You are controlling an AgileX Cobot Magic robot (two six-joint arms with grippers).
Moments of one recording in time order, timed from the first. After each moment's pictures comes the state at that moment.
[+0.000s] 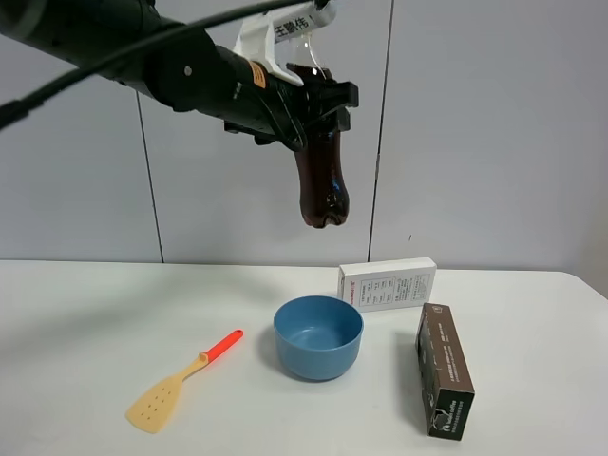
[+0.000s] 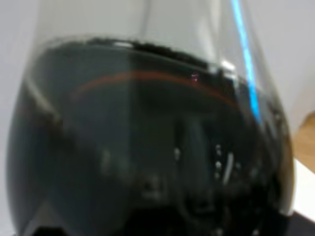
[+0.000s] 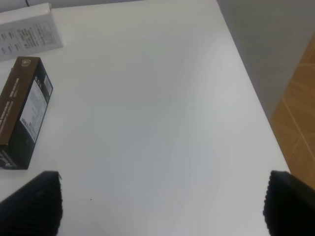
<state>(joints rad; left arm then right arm) -0.62 1.89 -1.44 0.26 -0.14 -0.47 -0.05 0.00 -0.50 -0.08 1.07 0.05</state>
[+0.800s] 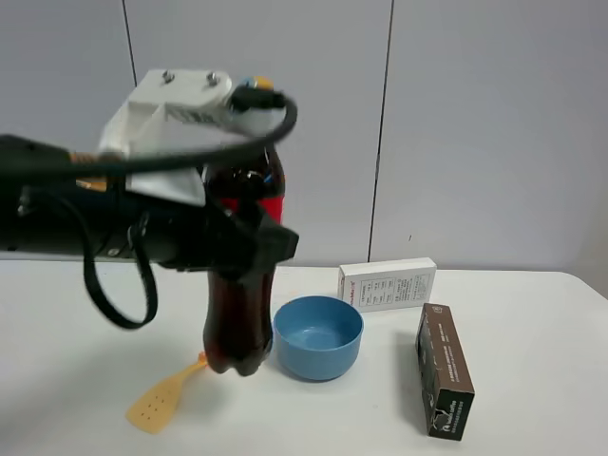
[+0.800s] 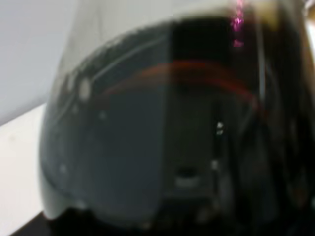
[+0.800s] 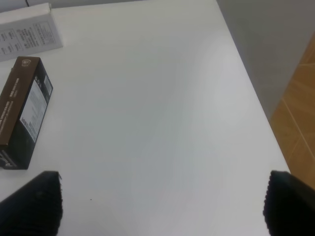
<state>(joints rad) -0.78 1.45 -0.61 -0.08 -0.44 0.13 -0.05 0.00 -0.50 -0.08 1.07 0.05</state>
